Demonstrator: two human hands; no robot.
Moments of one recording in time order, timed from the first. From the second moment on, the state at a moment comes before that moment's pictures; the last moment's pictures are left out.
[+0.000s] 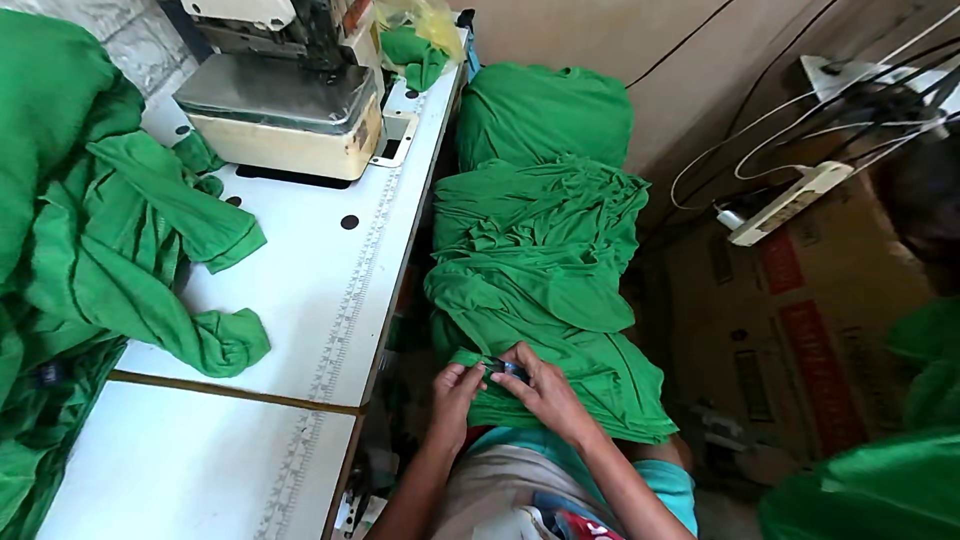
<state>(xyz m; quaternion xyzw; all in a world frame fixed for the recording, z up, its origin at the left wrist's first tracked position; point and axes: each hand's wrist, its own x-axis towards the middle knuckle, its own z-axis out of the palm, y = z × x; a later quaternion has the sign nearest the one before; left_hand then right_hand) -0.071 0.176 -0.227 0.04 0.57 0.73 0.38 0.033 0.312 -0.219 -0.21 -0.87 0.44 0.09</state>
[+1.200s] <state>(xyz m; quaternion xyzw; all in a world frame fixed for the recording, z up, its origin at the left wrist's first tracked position) -0.107 0.197 -0.233 0.44 0.79 0.36 0.22 0.029 0.317 -0.198 -0.24 -0.84 0.49 0.06</state>
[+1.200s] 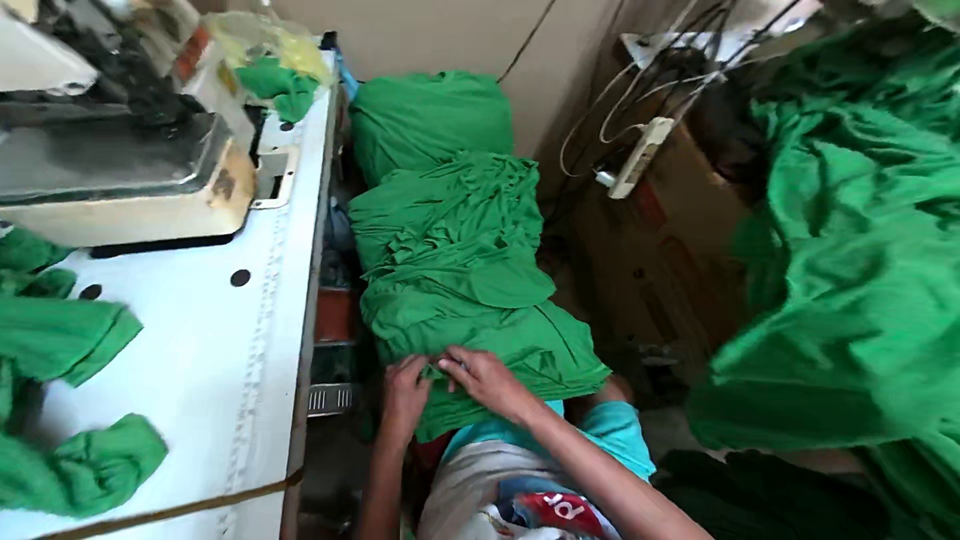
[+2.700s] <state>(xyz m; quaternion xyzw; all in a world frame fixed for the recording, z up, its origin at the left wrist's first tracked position) -0.086 0.281 -0.220 0.42 0.82 0.34 0.21 0.203 0.354 -0.240 -0.48 -0.74 0.35 0.32</state>
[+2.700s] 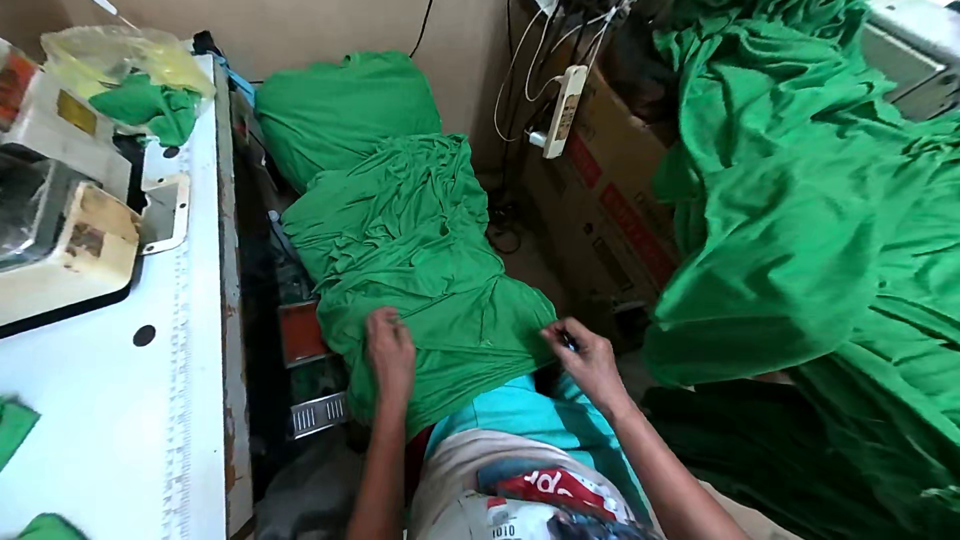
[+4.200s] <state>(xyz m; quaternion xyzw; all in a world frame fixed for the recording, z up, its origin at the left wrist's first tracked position) -0.036 0.303 -0.263 0.62 0.62 0.34 0.36 0.146 0.362 -0.233 -0.49 -0.74 0.47 0.00</state>
